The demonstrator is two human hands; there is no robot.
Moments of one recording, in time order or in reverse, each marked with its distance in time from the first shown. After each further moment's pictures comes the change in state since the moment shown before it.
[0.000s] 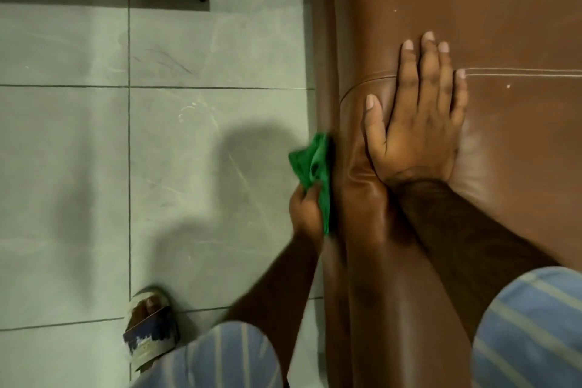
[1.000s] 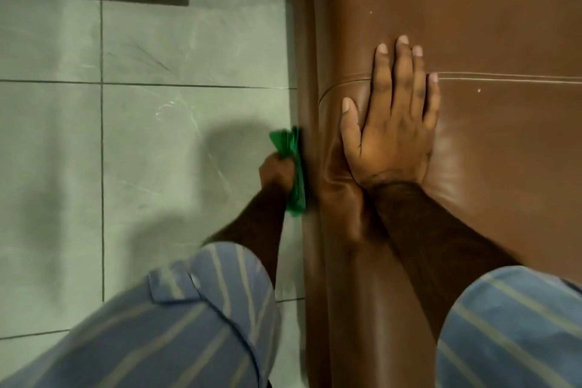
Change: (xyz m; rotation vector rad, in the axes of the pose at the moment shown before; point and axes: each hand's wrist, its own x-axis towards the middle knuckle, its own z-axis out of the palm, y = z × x) left_hand 0.040 0.078 0.029 0.891 0.229 0.055; right_hand 0.000 0.000 0.001 -0.007 0.016 -0.008
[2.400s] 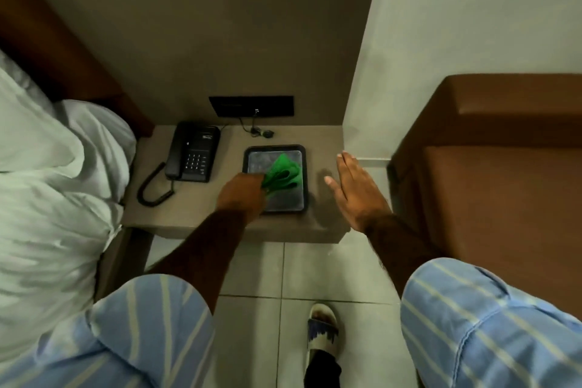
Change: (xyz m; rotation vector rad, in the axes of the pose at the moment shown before) left_hand -0.043 0.458 -0.599 0.921 0.403 0.527; right_hand 0.441 -0.340 -0.192 0.589 -0.470 -0.197
